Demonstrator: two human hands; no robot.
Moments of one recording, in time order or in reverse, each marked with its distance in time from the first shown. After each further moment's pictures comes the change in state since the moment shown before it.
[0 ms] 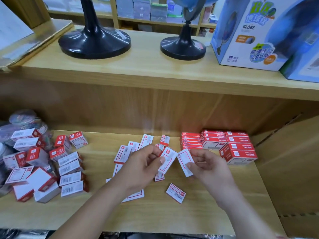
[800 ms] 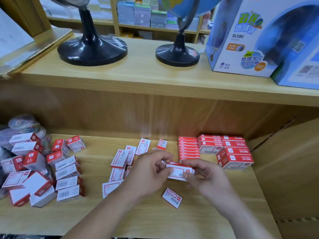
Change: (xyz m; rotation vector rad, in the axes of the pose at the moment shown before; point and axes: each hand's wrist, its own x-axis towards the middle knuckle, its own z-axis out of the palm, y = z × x) left_hand 0.005 0.011 0.030 0.142 0.098 0.146; right_hand -0.003 0.012 -0.012 -0.037 -0.133 -0.069
